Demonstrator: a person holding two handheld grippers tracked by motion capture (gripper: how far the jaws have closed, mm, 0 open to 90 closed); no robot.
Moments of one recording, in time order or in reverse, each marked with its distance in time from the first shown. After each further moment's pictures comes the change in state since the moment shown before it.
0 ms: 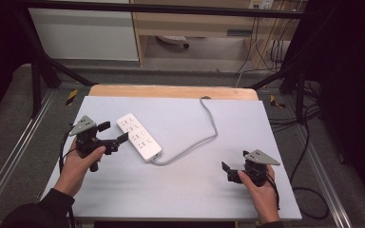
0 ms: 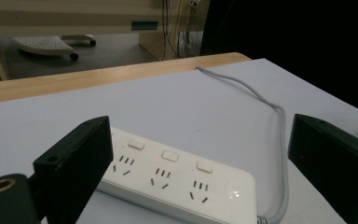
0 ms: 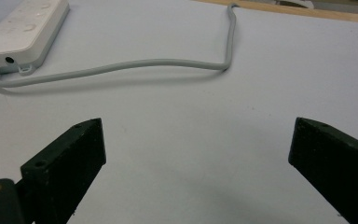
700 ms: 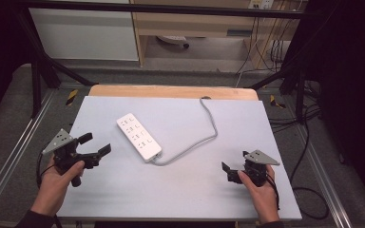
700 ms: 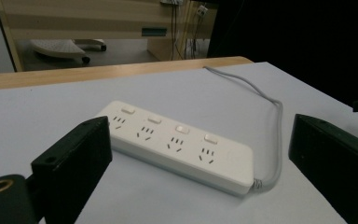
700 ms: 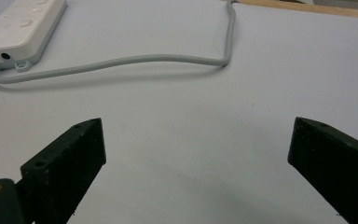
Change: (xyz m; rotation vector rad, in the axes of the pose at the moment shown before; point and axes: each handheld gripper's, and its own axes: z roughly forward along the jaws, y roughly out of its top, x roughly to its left) left arm 0.006 -0.020 -0.057 -0.048 0.026 -0.019; right arm -0.001 -0.002 0.001 0.010 -0.004 0.002
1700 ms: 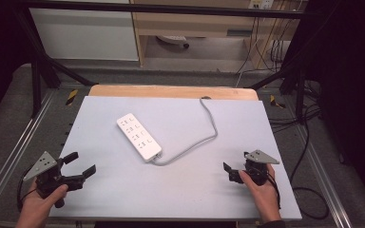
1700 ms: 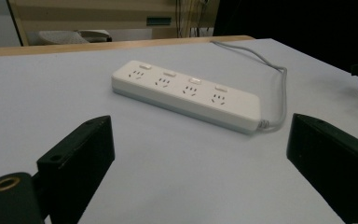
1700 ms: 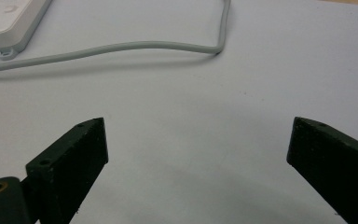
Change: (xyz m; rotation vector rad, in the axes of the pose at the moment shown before) left arm 0.012 -0.053 -0.053 0.020 0.015 0.029; right arm -0.008 -0.004 0.004 0.035 -0.006 -0.003
